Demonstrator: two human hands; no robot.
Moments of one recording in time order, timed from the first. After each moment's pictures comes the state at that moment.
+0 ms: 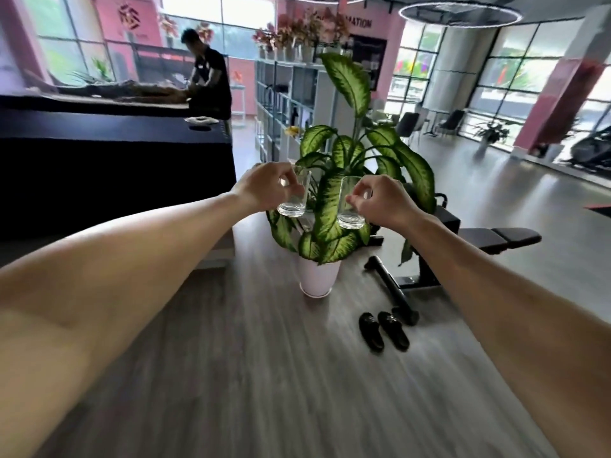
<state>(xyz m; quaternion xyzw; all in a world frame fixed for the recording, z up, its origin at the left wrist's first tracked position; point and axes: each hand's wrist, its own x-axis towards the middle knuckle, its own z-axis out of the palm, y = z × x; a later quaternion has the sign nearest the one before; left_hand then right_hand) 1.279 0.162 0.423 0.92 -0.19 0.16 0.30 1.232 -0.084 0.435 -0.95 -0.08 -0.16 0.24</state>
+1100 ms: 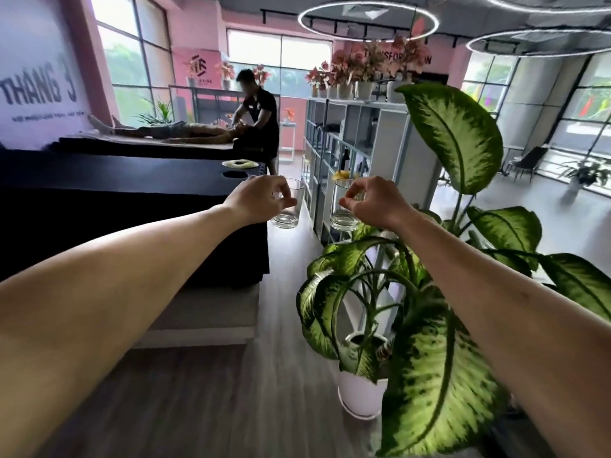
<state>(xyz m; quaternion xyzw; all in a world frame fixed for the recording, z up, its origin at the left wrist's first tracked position) 1.799 0.249 0.450 0.95 -0.10 0.21 0.23 1.811 0.001 0.466 -0.93 -0.20 -0.16 0.24</state>
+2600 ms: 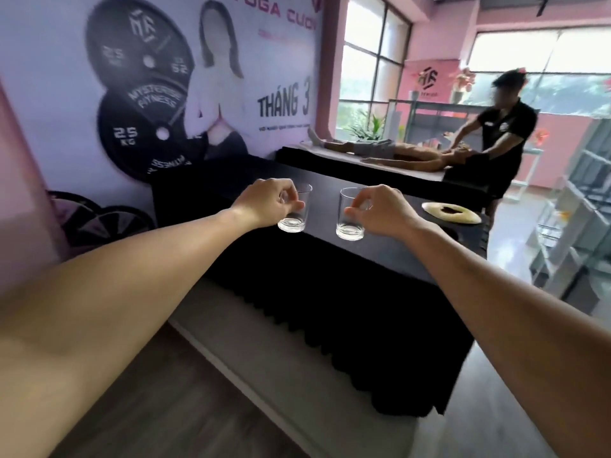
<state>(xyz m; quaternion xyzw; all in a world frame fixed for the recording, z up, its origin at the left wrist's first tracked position) 2.188 0.777 0.434 0.91 0.26 0.26 0.18 2.370 0.608 0.438 -0.81 -0.51 -0.07 0.30</state>
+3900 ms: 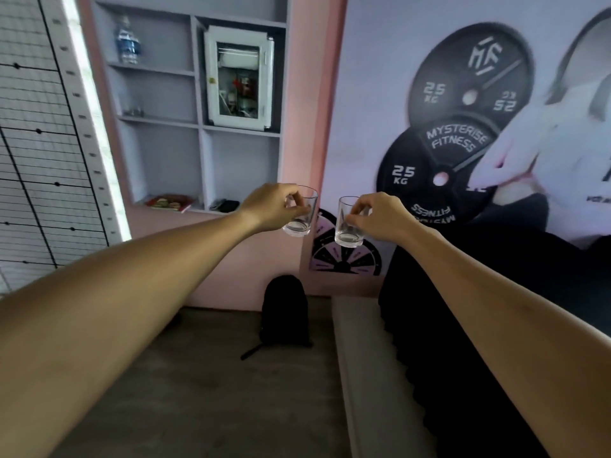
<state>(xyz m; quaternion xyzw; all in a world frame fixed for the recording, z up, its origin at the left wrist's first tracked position) 1.842 1.330 0.447 0.73 0.60 0.32 0.04 2.085 1.365 0.463 -0.50 -0.82 0.11 0.25</state>
